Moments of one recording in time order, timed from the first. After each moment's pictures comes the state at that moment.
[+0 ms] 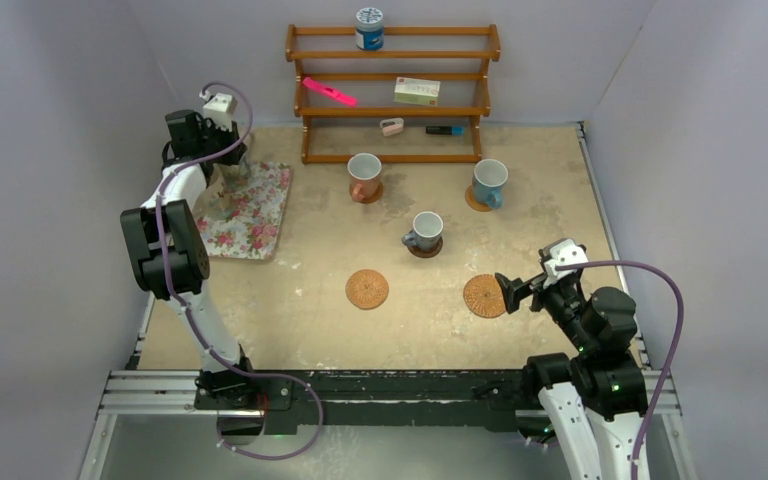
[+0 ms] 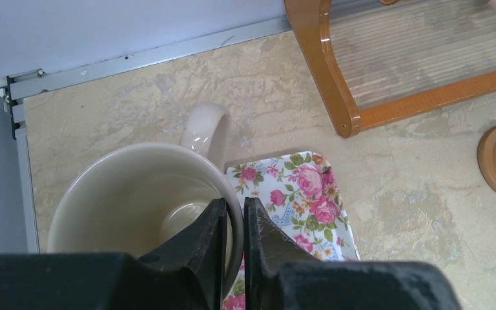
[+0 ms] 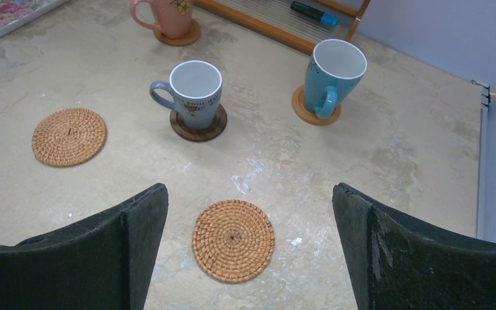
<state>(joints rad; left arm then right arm) 0.24 1.97 1.49 0.00 0.48 0.22 0.13 0.21 0.65 -0.62 -0.31 -0.18</state>
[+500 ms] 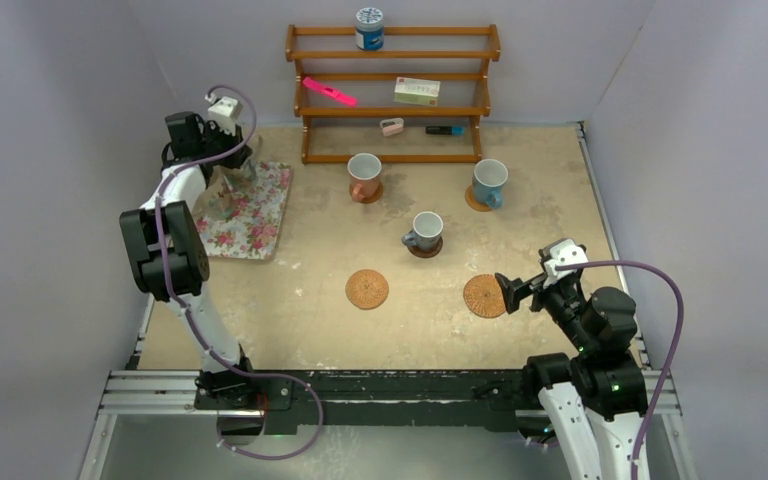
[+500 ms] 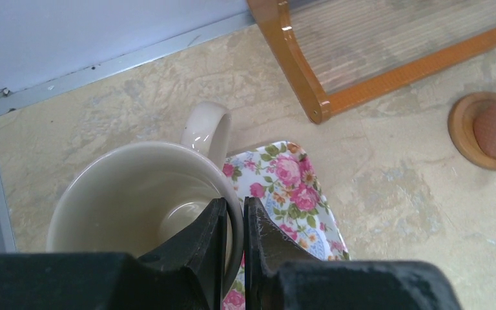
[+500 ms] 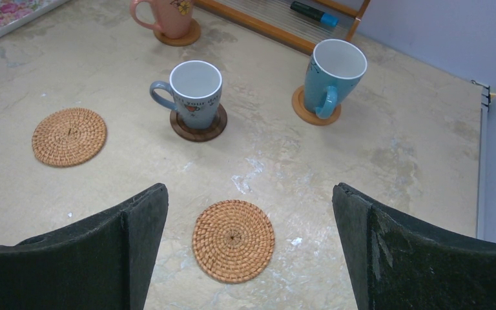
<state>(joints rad) 0.24 1.96 1.49 -0.03 0.57 0.27 0.13 0.21 0.65 -0.62 -0.31 -0.18</state>
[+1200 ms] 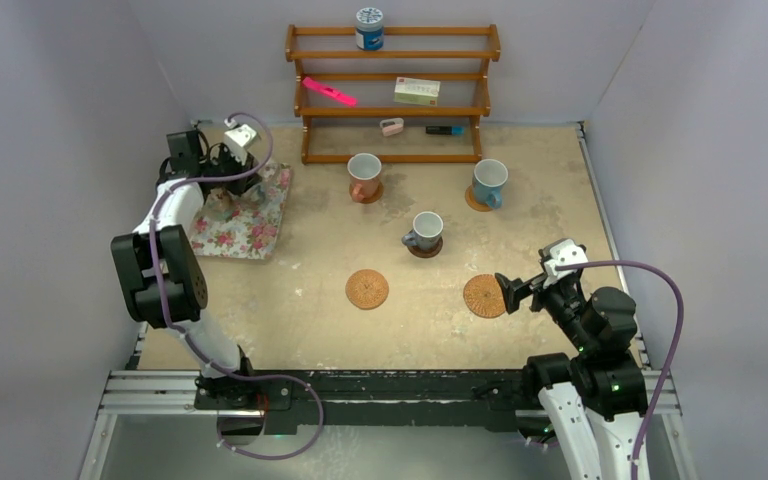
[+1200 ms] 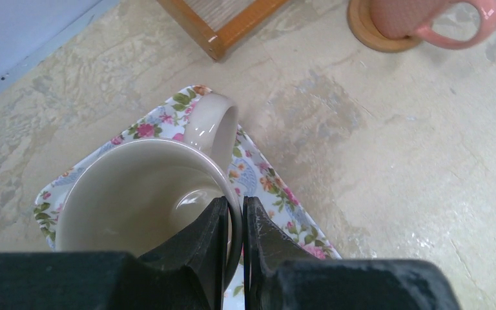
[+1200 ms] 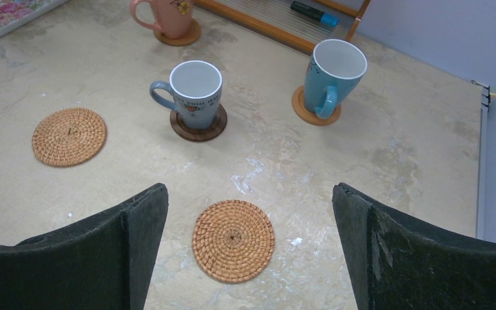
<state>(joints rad) 0.23 1.76 1.30 -0.25 0.73 0.61 0.13 0.21 0.65 -0.62 -0.31 -0.18</state>
